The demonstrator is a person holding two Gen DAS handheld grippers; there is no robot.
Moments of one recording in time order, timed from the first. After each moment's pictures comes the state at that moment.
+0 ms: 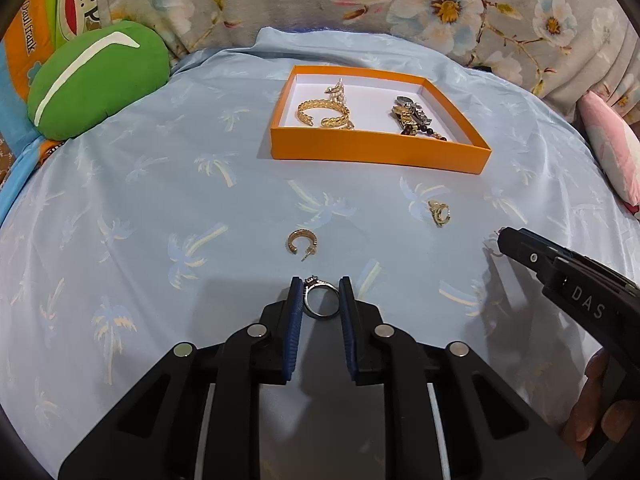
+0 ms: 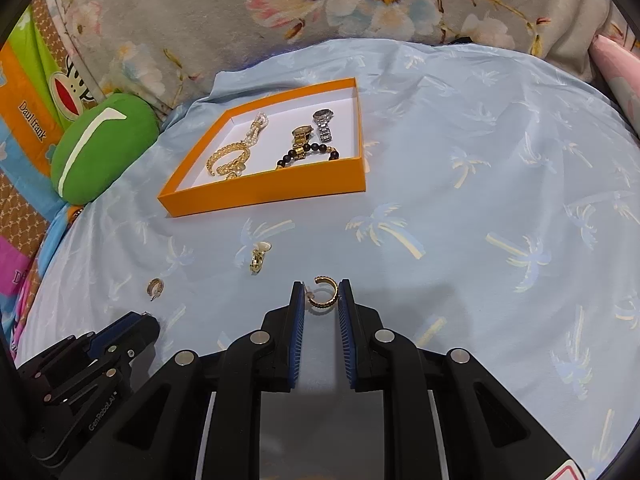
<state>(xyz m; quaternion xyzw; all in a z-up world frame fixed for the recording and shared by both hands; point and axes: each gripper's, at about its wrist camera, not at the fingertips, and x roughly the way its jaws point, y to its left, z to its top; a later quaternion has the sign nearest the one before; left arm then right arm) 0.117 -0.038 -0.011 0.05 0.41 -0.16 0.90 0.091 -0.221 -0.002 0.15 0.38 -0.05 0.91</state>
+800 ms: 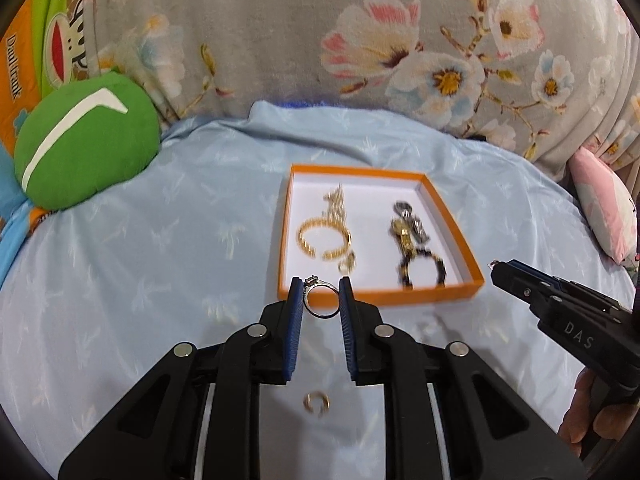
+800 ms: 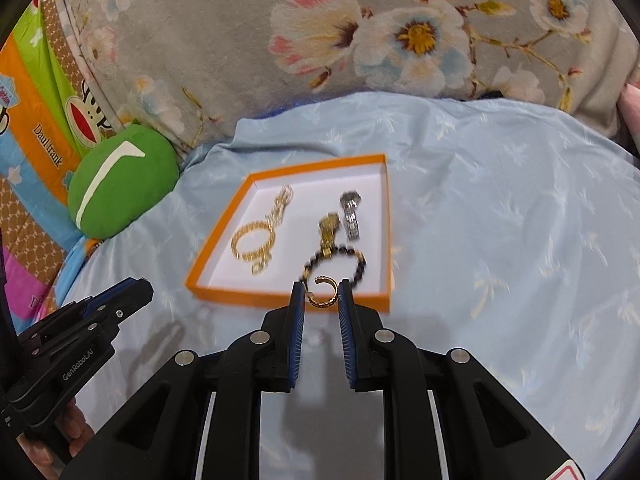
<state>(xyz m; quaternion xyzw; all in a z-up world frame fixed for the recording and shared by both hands) 0.192 -0.041 0.069 0.02 0.34 -0.18 0.92 0.159 -0.238 0.065 0.14 0.34 -0.01 0.93</state>
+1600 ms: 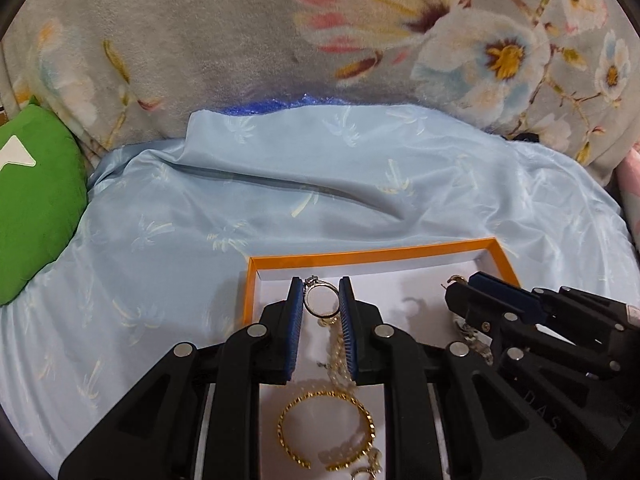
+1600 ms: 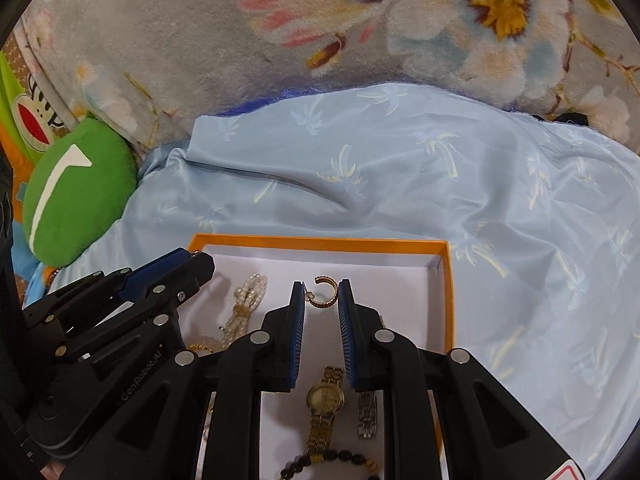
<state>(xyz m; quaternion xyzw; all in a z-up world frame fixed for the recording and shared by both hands) 0.380 -0.127 0.039 0.07 0.38 -0.19 0.90 0.349 -0.252 0.036 0.12 0.41 0.00 0.90</state>
